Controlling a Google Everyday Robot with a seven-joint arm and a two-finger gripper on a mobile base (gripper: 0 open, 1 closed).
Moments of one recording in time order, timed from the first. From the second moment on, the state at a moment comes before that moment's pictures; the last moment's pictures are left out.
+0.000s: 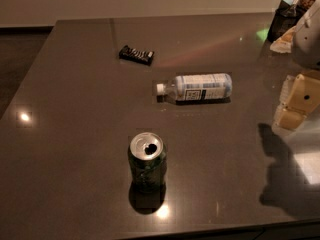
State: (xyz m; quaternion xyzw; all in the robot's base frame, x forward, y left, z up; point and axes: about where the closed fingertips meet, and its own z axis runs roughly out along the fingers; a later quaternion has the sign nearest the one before) arm 0.438 -0.217 0.976 -0.60 0.78 -0.03 0.16
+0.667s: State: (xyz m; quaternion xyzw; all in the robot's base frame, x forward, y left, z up) arm 0.436 -0.211 0.980 -0.61 0.78 -0.02 0.17
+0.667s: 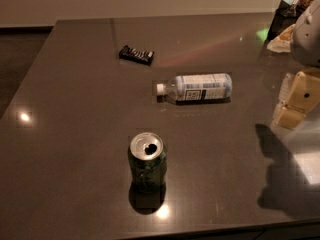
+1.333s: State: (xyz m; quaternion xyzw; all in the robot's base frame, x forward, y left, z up) arm 0.402 -0.159 0.991 -0.65 0.73 0.06 0.22
